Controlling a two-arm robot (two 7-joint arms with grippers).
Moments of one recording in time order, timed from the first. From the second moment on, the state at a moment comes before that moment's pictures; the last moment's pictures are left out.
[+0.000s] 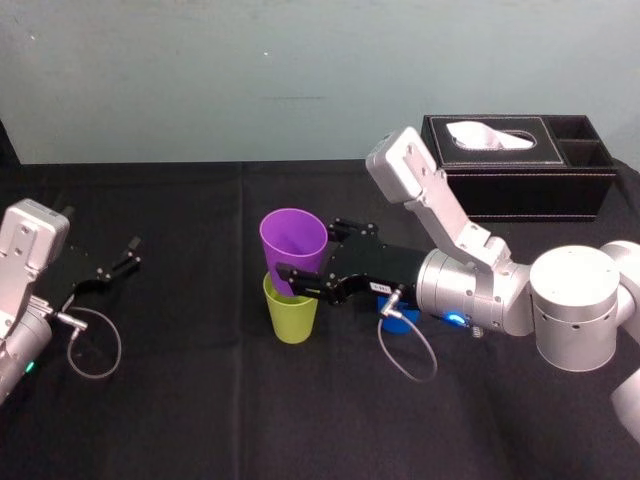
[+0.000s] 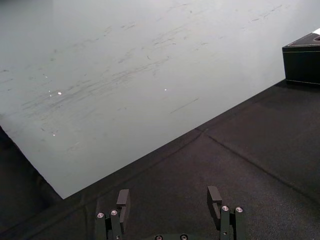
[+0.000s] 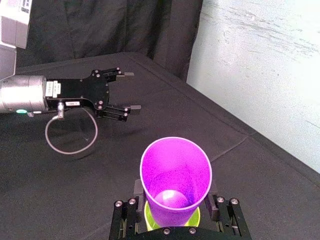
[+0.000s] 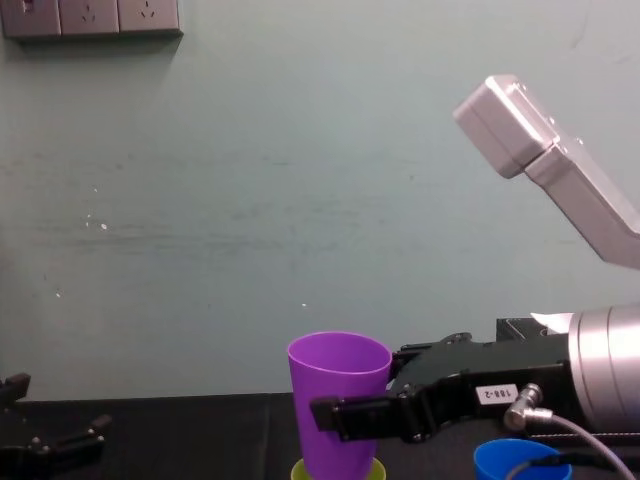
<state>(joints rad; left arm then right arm) -0.20 0.60 0.45 -1.41 -0.25 -0.12 0.03 0.40 0.46 -0.57 -1.61 0.30 0.34 0.47</state>
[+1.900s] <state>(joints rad) -0.20 0.60 0.45 -1.41 -0.25 -0.12 0.03 0.40 0.41 -0.57 -1.52 0.27 0.32 0.49</state>
